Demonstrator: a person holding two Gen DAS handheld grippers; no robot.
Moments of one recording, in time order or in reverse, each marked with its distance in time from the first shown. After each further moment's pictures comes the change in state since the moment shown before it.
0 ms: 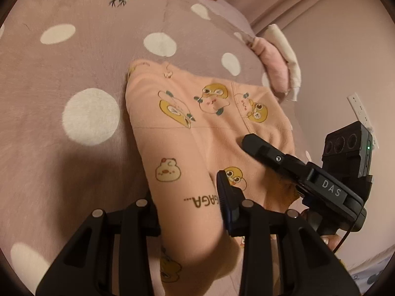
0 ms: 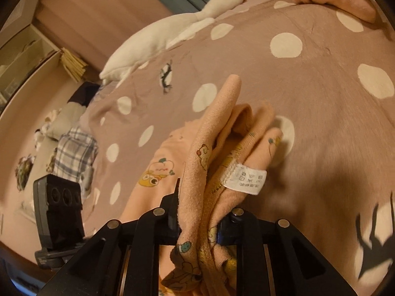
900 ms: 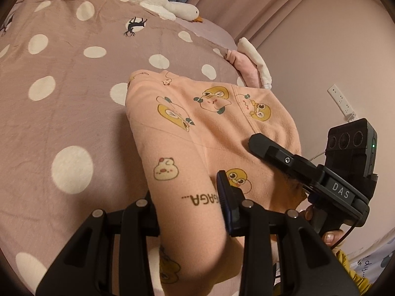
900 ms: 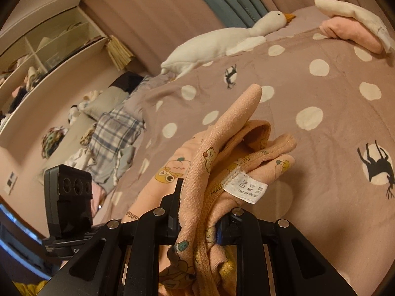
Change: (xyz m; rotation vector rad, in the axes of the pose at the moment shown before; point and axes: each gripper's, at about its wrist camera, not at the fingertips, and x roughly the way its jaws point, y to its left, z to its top) left arm -0.128 -0.044 -0.102 0.053 -0.120 0.016; right arm -0.077 0.100 -0.078 -0.160 -0.048 0.112
